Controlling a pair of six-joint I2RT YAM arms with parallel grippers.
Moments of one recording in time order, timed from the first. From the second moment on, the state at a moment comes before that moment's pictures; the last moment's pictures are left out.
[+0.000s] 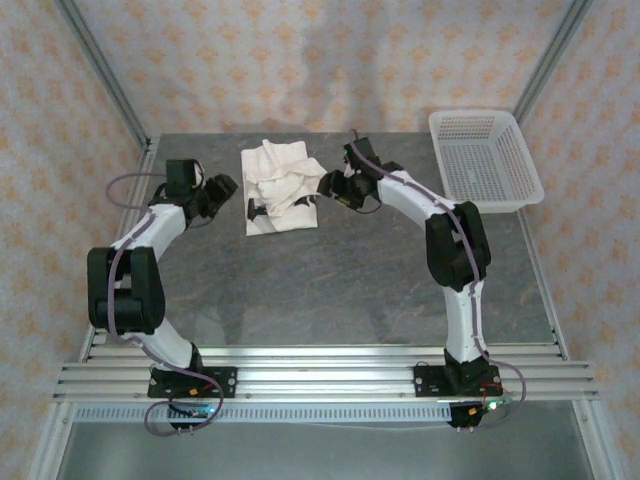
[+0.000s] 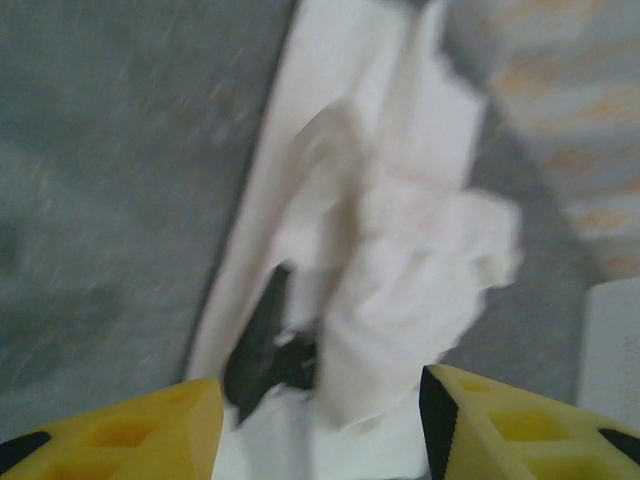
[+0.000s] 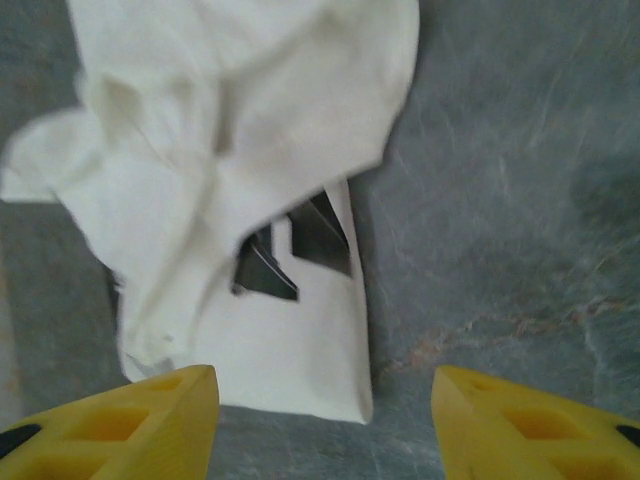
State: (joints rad) left arm 0.09 1.66 1.07 -0.22 0.34 -0.77; right arm 0.47 2.11 1.69 -0.51 -0.32 0.73
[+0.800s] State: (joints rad) left arm -0.07 1.62 0.69 -0.06 0.45 -0.82; right arm 0.60 2.01 1.31 -0.34 -0.33 0.79
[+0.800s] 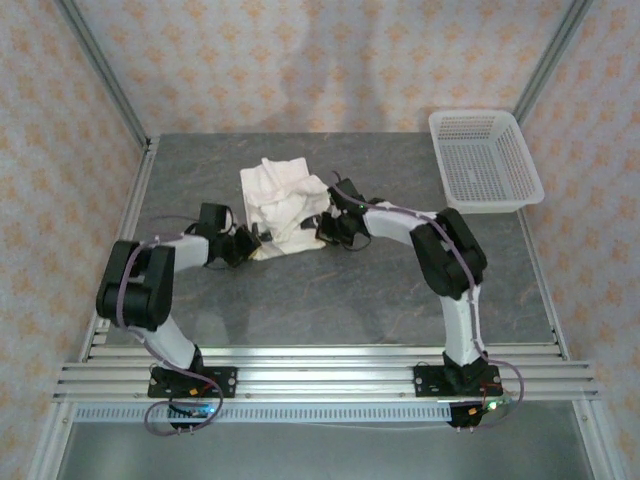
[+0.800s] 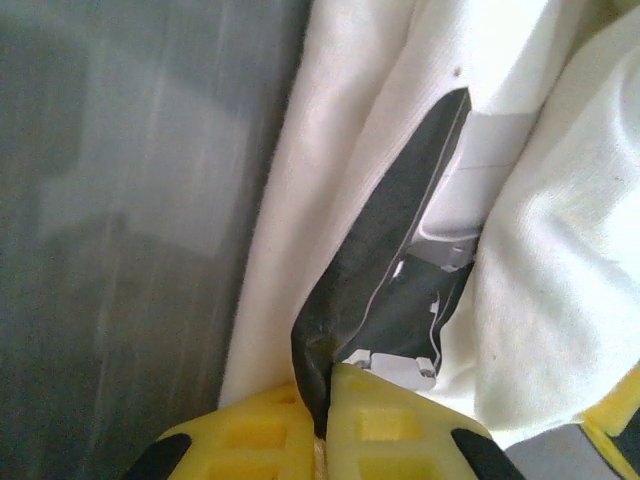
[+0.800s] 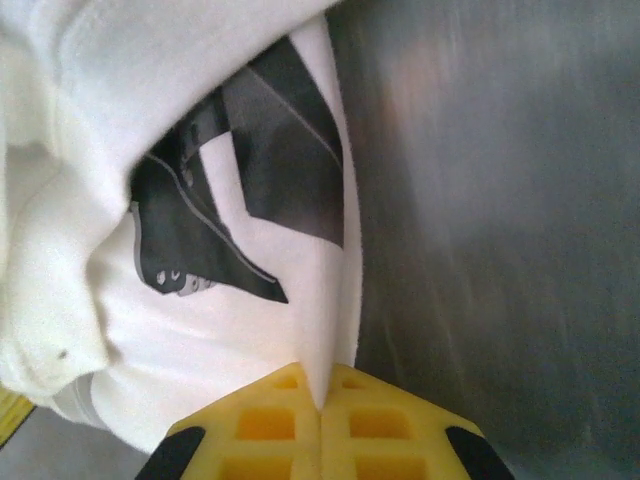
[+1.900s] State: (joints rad) left arm -0.33 1.40 0.67 -0.19 0.30 -0.94; right arm 0.46 2.04 1.34 -0.29 -0.32 0.76
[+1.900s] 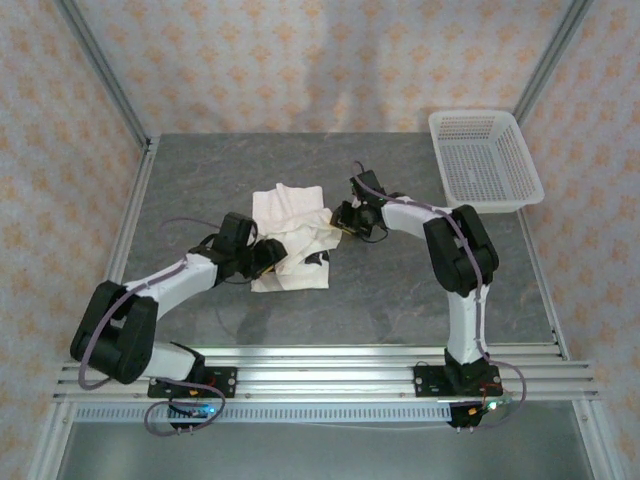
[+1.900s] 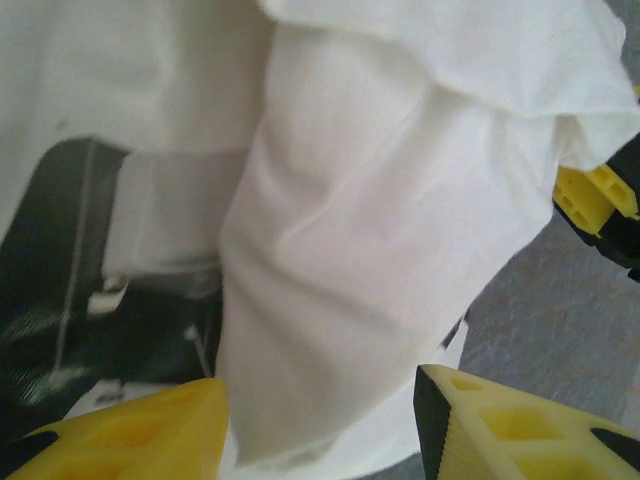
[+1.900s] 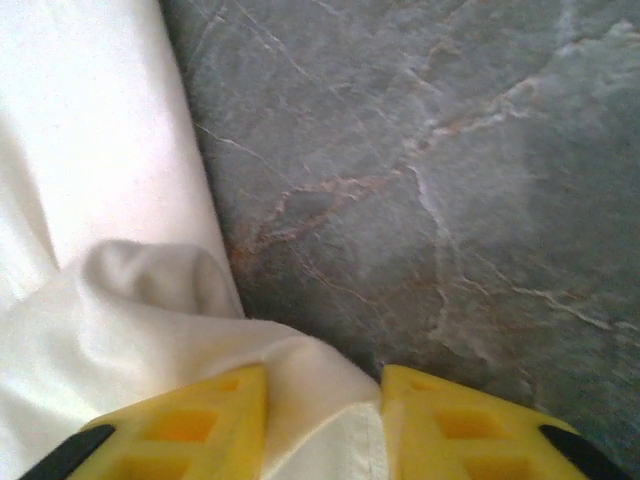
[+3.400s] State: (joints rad) left arm 0.01 2.04 1.38 -0.12 0.34 -1.06; right arm 0.45 2.37 2.17 -0.57 -0.34 0.95
